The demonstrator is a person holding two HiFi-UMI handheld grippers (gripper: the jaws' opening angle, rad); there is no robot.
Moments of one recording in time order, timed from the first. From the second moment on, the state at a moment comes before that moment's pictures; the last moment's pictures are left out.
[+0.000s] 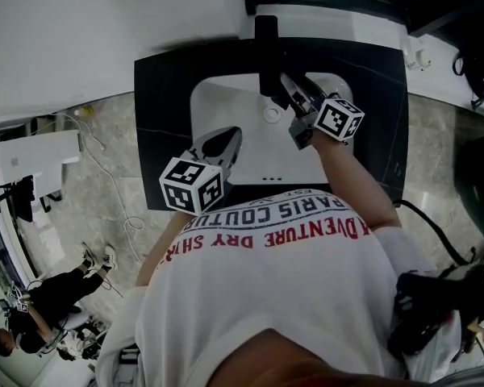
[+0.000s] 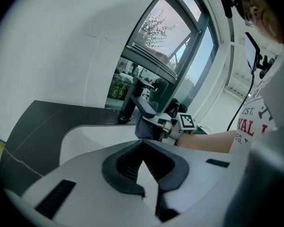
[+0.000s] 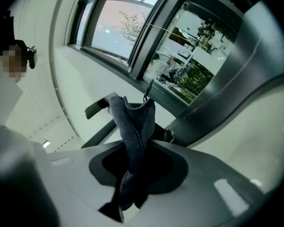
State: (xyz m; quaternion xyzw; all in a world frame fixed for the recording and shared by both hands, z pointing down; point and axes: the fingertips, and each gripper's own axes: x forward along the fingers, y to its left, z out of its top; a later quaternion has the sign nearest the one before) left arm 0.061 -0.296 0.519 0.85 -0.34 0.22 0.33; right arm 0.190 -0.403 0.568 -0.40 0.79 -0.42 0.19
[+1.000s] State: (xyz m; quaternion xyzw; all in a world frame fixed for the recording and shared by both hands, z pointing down) left arm 0.046 -0.286 0.474 0.90 -0.30 0.17 0.27; right arm 0.132 -0.263 0.471 -0.42 0.88 -0.20 0.05
